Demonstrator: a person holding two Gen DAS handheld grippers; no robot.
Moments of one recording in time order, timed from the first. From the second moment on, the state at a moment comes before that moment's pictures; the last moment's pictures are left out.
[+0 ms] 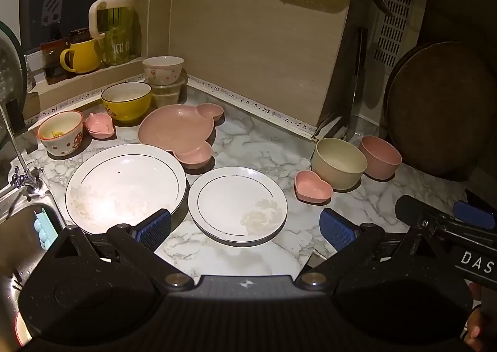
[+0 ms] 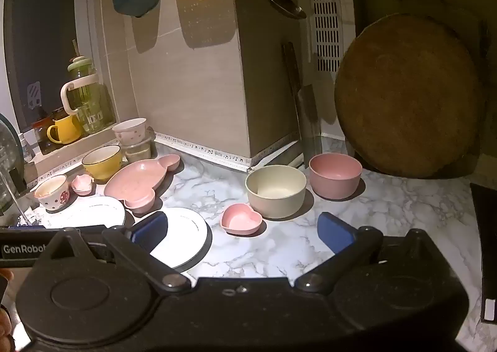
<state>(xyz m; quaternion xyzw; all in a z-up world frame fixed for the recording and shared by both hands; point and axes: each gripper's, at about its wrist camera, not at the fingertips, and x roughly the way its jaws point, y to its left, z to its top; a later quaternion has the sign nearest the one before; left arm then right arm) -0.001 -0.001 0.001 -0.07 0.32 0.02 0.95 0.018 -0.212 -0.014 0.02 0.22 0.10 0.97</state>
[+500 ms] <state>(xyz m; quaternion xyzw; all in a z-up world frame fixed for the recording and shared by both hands) -0.001 -0.005 0.004 -0.07 0.32 0.02 0.95 0.018 -0.217 -0.016 0.04 0.22 0.10 0.97</state>
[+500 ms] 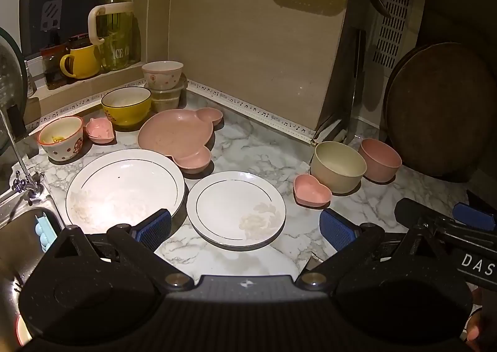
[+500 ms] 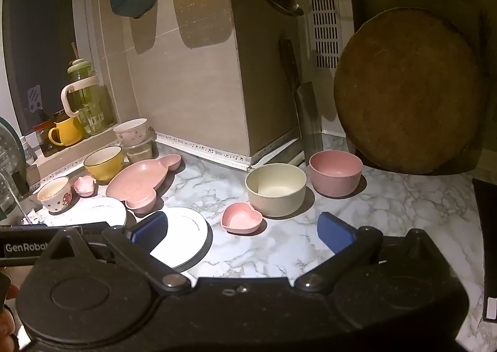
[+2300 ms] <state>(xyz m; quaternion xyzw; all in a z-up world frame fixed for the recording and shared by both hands) -0.007 -0.004 0.012 -0.07 0.29 0.02 0.95 0.007 -0.218 -0.009 0.05 0.20 0.10 0.97</state>
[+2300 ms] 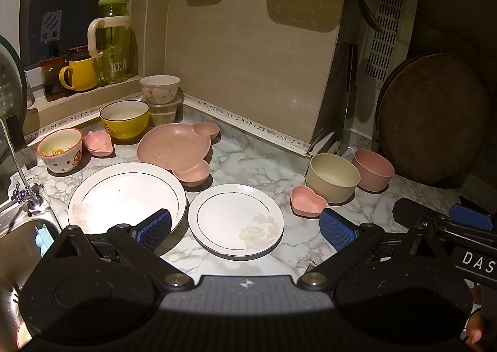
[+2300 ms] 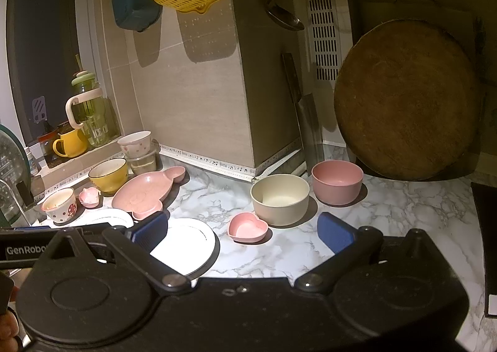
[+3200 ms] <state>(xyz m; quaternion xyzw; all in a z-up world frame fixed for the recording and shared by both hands) -0.006 0.013 0.005 -0.08 0.29 0.01 0.95 0.008 -0.199 -0.008 0.04 0.20 0.11 0.97</state>
